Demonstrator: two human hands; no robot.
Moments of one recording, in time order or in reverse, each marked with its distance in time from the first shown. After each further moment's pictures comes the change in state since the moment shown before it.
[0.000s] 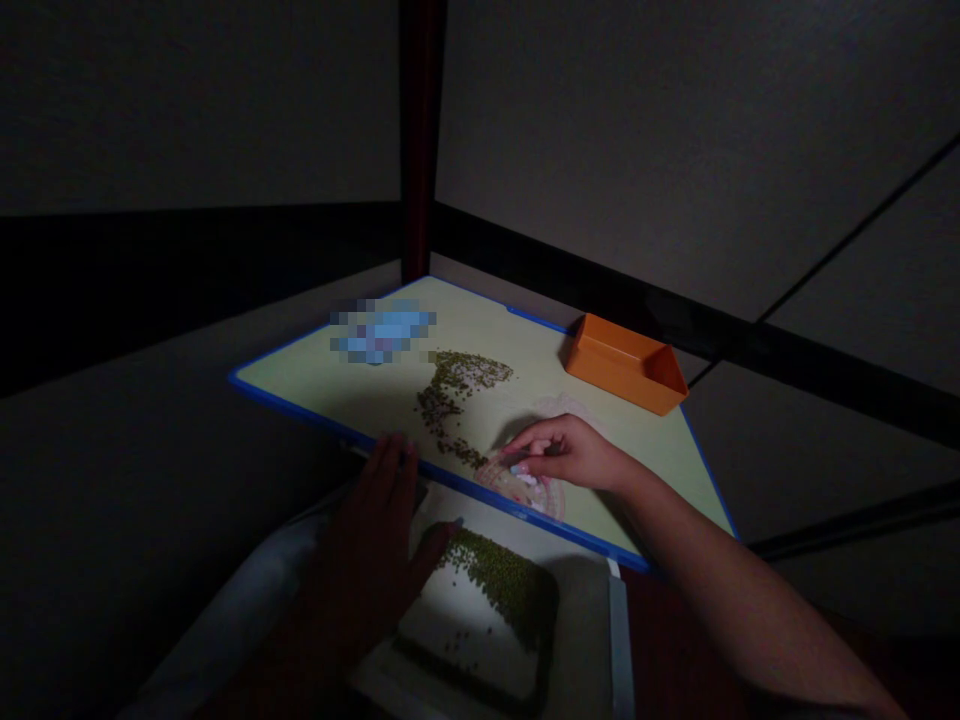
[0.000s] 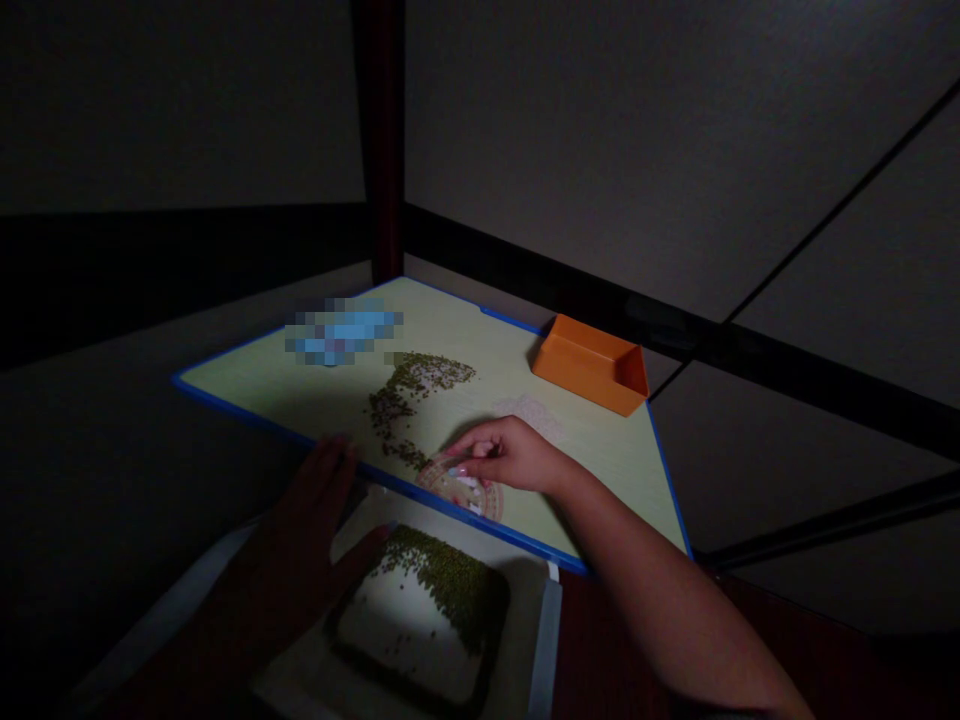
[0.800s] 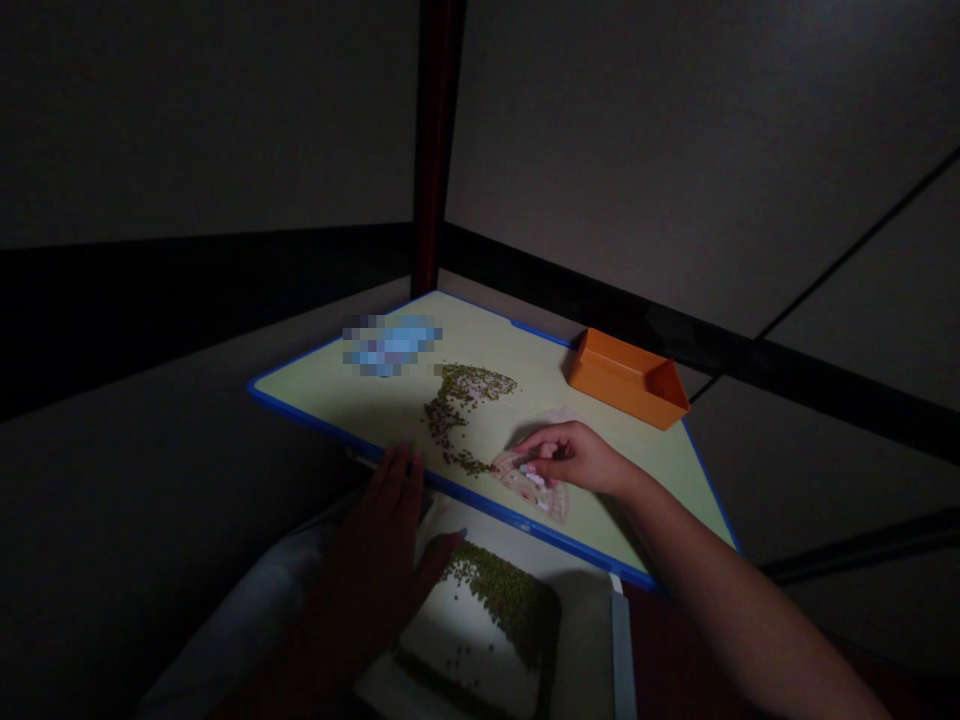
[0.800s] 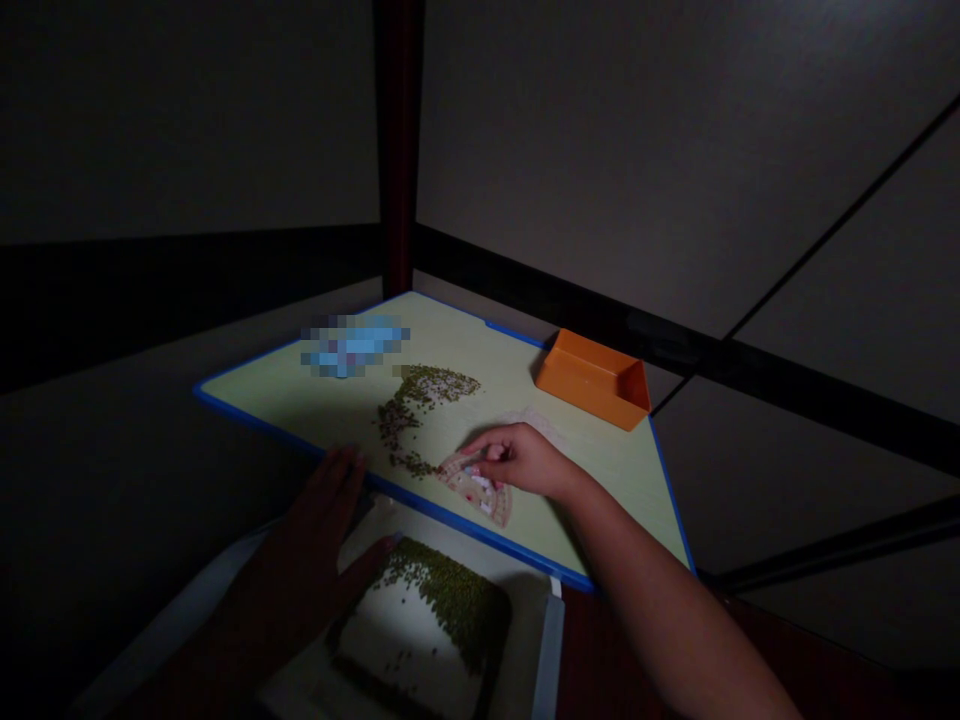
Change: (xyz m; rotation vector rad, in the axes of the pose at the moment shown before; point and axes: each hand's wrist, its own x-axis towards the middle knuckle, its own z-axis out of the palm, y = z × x) left_hand 0.000 -0.002 0.001 -0.017 0.033 0.005; right_hand 0.001 -0.001 -0.009 -0.030 0.064 0.093
